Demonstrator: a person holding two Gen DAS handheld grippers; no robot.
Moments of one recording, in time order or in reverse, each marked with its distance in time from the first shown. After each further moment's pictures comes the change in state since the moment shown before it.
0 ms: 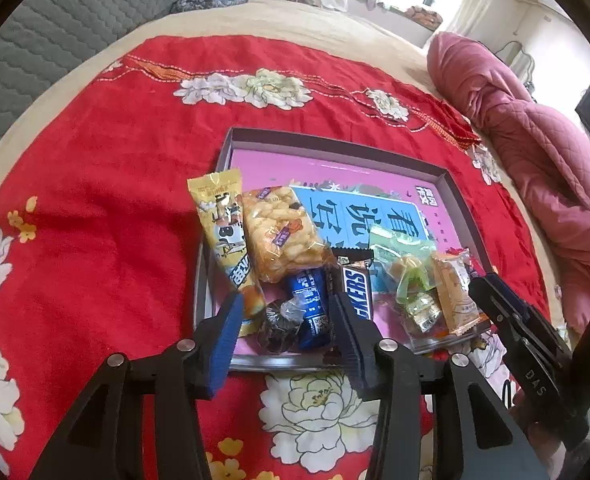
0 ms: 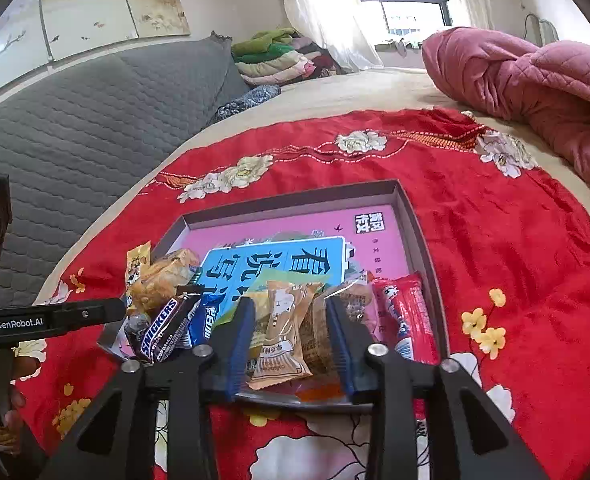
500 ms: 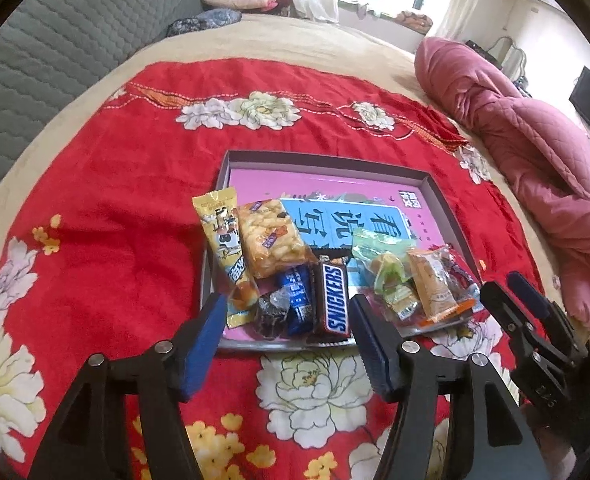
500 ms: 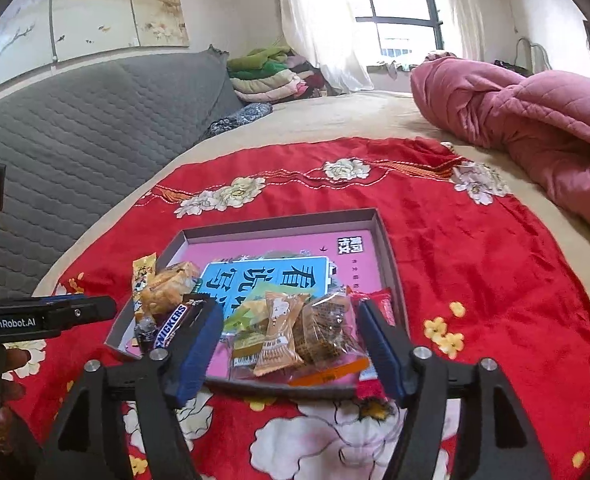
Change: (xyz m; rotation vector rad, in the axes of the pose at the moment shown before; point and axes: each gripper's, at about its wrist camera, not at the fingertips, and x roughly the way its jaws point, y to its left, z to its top) left arm -0.039 -0.018 -0.012 0.052 -0.050 0.031; right arm -0.047 0.012 0.002 -0.025 -0.060 -0.070
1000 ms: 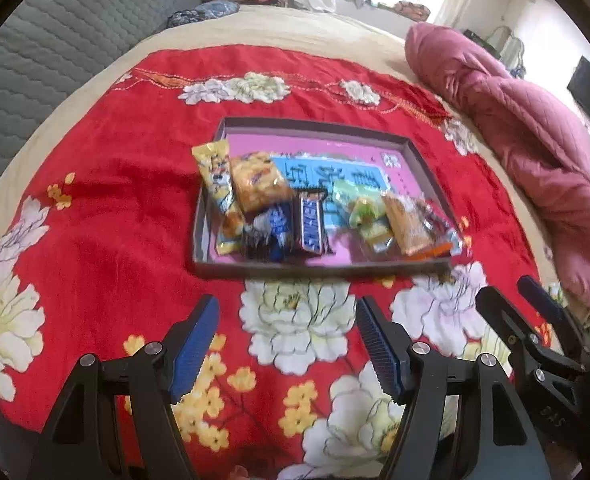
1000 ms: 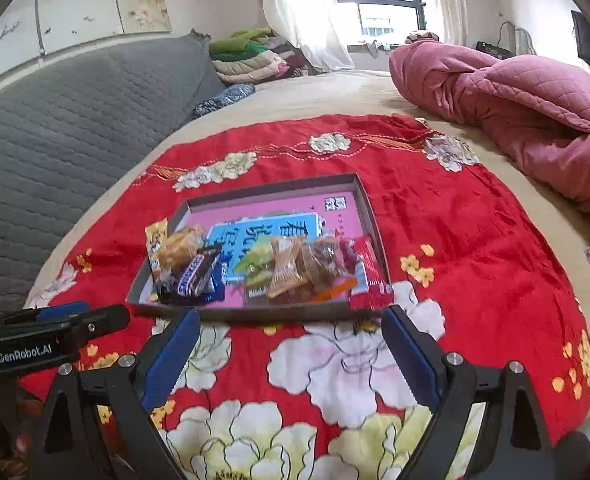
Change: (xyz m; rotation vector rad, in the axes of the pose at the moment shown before) left arm -0.029 -0.016 -0.051 0.007 0.047 0.017; right arm -0.053 0.018 -0.028 0.029 0.092 -0.076
